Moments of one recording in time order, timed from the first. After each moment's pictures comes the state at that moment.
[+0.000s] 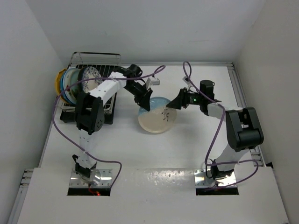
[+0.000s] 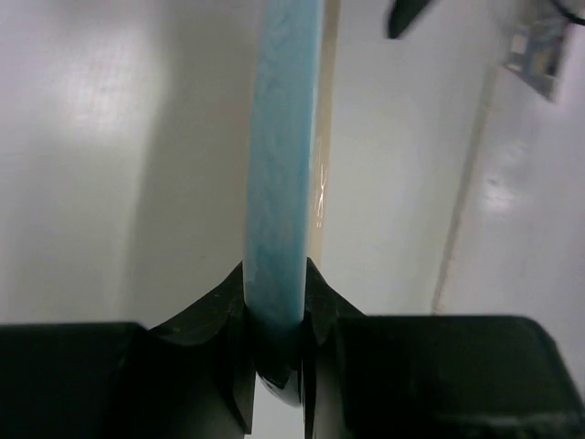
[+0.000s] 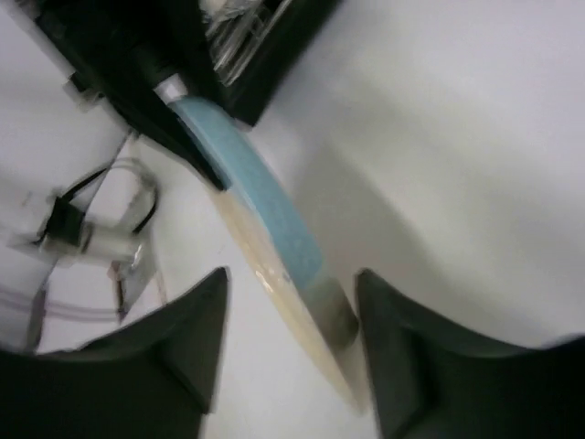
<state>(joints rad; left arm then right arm) -0.41 2.10 1.85 -1.10 0.87 0.59 0.13 1.71 0.81 0.42 -1.08 0.35</state>
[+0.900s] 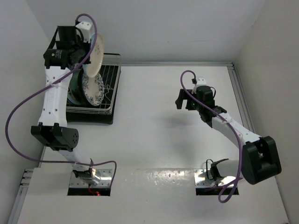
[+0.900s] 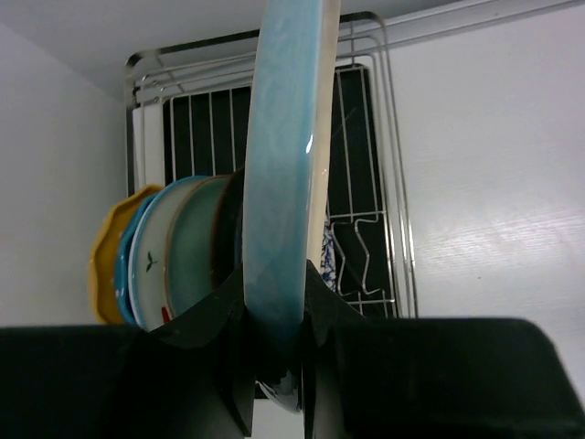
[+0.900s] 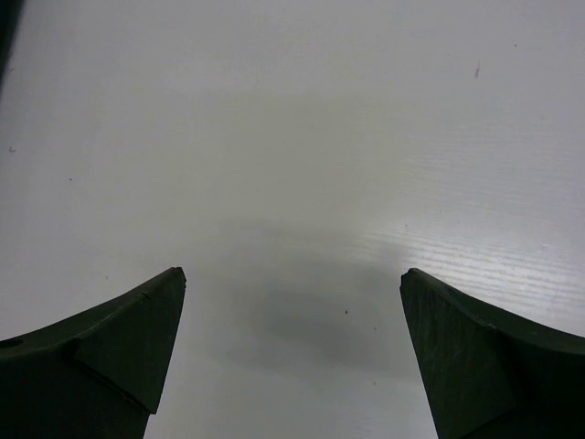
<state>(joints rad) -0.04 1.68 2.11 -0.94 -0.01 0.18 0.31 1.31 0.75 0.02 0.01 0.27</state>
